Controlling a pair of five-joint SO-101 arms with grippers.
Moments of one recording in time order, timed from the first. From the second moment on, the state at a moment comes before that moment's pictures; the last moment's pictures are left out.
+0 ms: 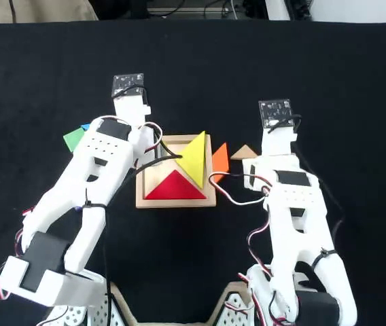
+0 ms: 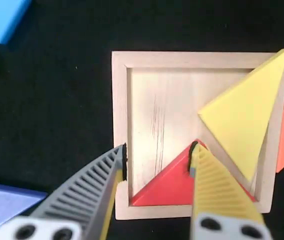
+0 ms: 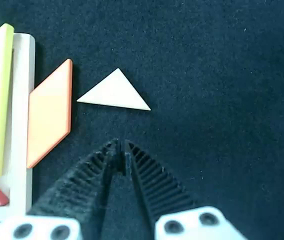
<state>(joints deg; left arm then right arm) 12.6 -2.8 24.3 58.2 19.5 5.2 -28.1 60.2 36.3 8.8</state>
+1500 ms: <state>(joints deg) 12.6 -2.4 38.5 32.1 19.5 -7.2 36.9 -20.4 66.2 14.8</state>
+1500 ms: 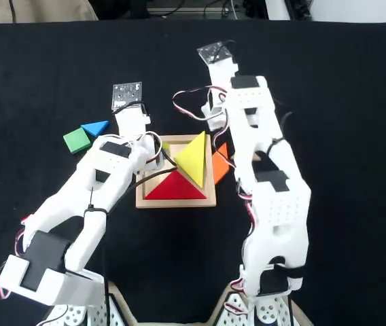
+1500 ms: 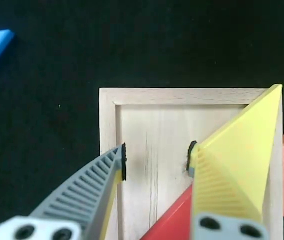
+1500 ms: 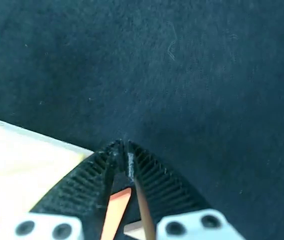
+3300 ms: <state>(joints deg) 7.4 -10.5 38.2 42.8 17.2 -9.9 31.0 -11.0 64.6 19.6</state>
